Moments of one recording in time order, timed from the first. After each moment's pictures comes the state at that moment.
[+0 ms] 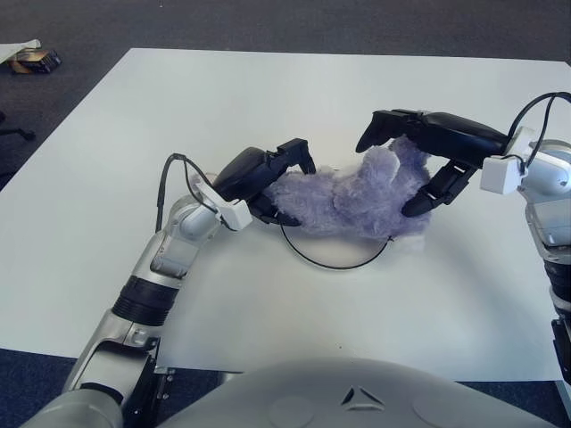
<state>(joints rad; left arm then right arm) -0.23 0.38 -0.22 -0.06 0.33 -0.54 -0.25 -0.41 -0.75 0.05 -0.32 -0.06 -0.12 0.83</state>
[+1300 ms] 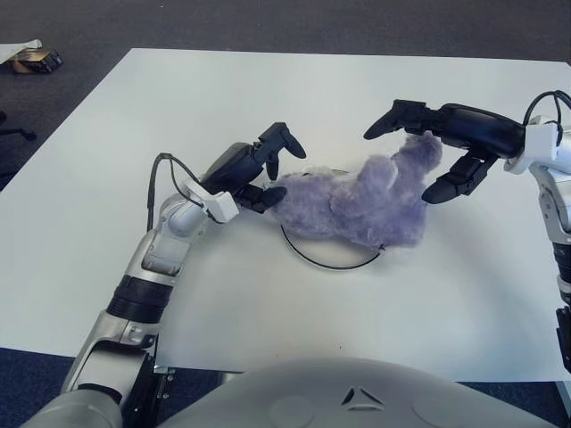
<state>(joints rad) -0.22 0.39 -0.16 -0.06 0.24 -0.50 -0.28 -0.45 -0.76 -0.01 -0.16 0.21 -0.06 0.96</state>
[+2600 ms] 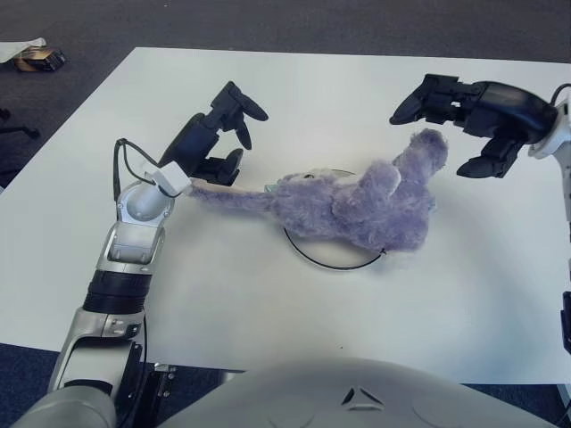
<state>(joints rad) -0.25 0.43 0.01 -0.09 -0.02 -0.39 -0.33 -0.55 -0.79 -0.10 0.00 0.35 0.07 1.07</state>
